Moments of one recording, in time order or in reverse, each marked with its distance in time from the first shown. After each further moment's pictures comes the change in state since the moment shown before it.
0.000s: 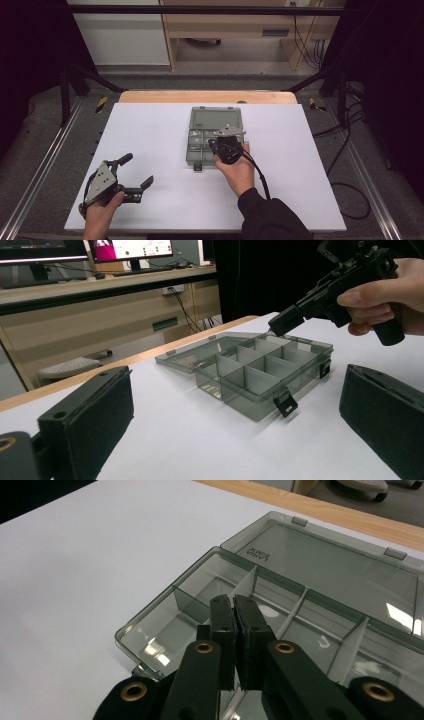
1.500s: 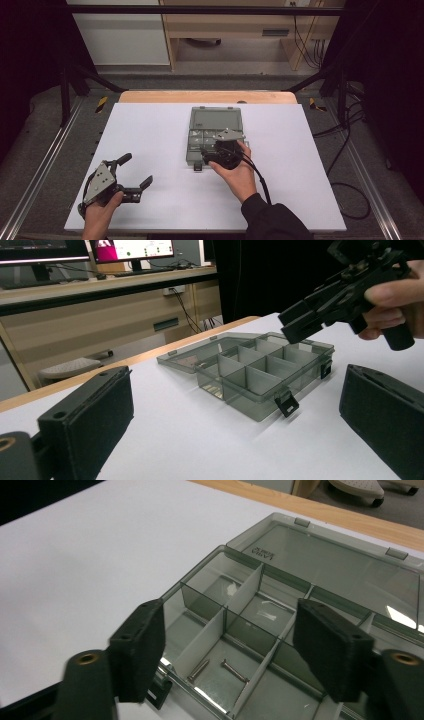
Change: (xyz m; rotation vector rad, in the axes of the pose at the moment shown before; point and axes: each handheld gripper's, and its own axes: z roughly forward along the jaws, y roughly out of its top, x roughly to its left) left arm 0.001 0.000 -0.002 -0.001 0.004 0.000; right arm 0.008 -0.006 -0.006 -0.023 0.005 0.001
